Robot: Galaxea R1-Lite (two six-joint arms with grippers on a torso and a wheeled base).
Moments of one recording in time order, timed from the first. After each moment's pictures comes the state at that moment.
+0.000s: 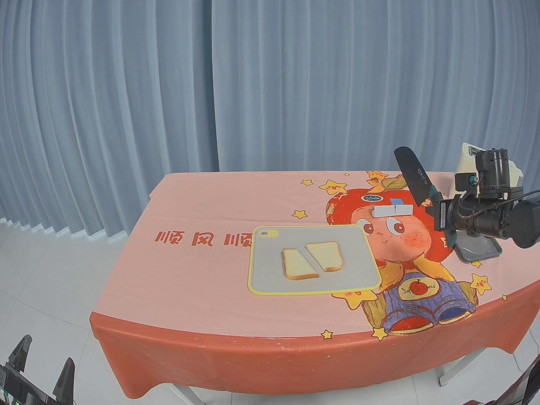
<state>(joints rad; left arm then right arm) 0.00 0.06 -0.02 0.00 -0.03 0.01 0.16 1.76 -0.90 -0.30 -0.07 0.05</state>
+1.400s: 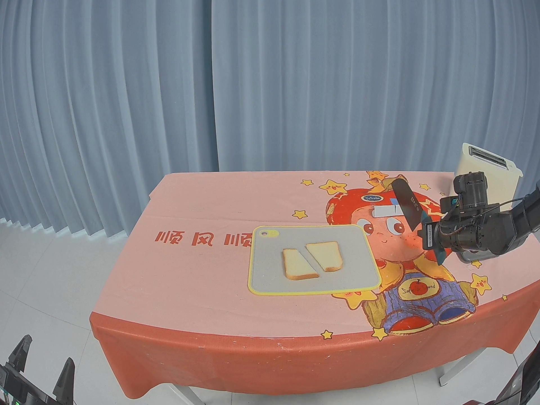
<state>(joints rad) 0.00 0.06 -0.02 0.00 -0.03 0.01 0.12 1.95 -0.91 -0.34 -0.08 0.02</state>
